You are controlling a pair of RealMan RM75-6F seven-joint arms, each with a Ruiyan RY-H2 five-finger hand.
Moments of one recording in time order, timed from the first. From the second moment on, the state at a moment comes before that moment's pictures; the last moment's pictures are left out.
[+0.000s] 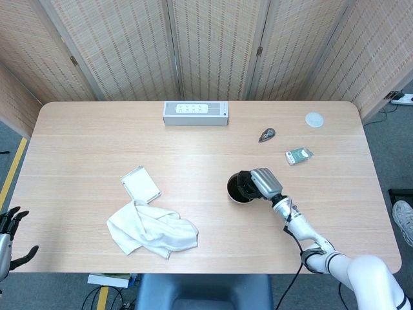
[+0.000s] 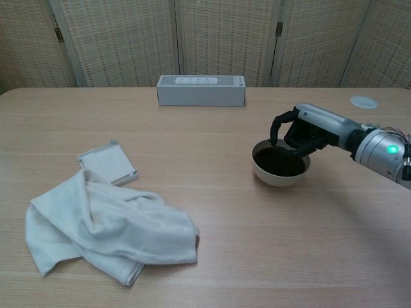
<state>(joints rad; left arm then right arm) 0.01 -1.13 -0.04 -1.62 1.45 1.55 0.13 0.73 -1.83 0.07 -0.73 -1.52 1.01 0.69</state>
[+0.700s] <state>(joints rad) 0.02 -1.13 -0.04 -1.61 1.45 1.55 0.11 0.74 -1.85 0.04 -0.76 -1.57 1.06 0.72</state>
